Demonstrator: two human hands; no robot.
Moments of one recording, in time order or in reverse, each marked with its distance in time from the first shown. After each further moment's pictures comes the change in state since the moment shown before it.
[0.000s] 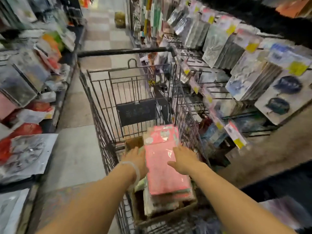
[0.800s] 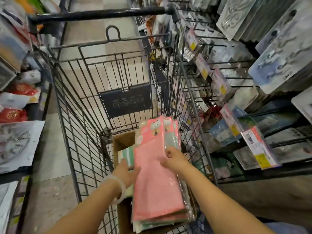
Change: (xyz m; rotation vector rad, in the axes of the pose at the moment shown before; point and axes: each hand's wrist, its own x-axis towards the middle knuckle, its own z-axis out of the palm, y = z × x) left_hand 0.096 -0.005 0.051 -0.836 -0.148 -0.362; right_hand 0.102 0.025 0.029 0.964 -0.110 0.117
